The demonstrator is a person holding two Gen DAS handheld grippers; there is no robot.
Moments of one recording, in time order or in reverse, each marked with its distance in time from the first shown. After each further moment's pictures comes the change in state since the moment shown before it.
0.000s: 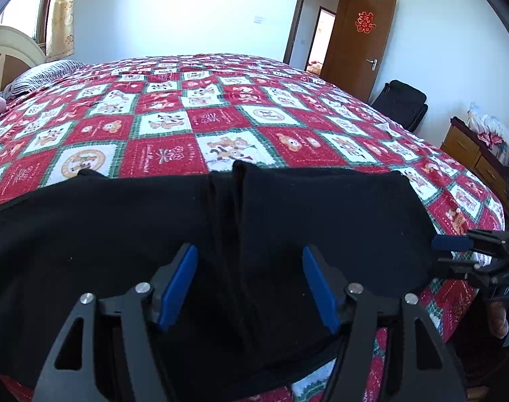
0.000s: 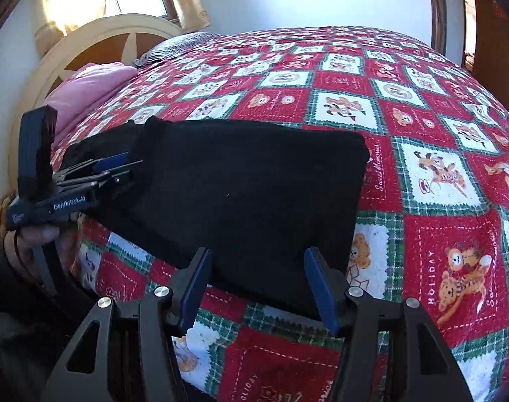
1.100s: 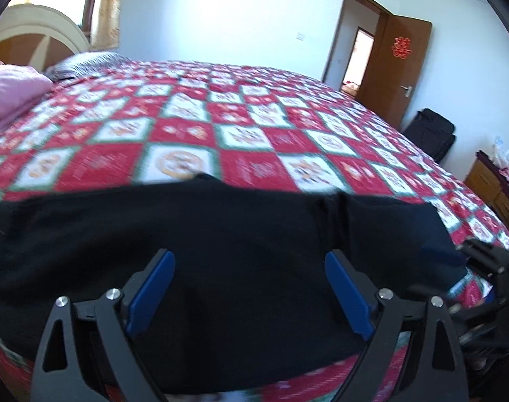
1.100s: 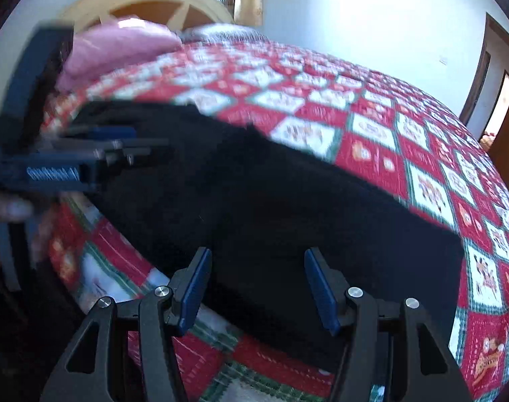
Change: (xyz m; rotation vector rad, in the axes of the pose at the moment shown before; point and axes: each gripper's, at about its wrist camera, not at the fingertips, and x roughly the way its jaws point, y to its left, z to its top) left arm -0.046 0.073 0.004 -0.114 -0.071 0.134; right arm 0.039 0.125 0.029 -0.311 -0.106 -0.039
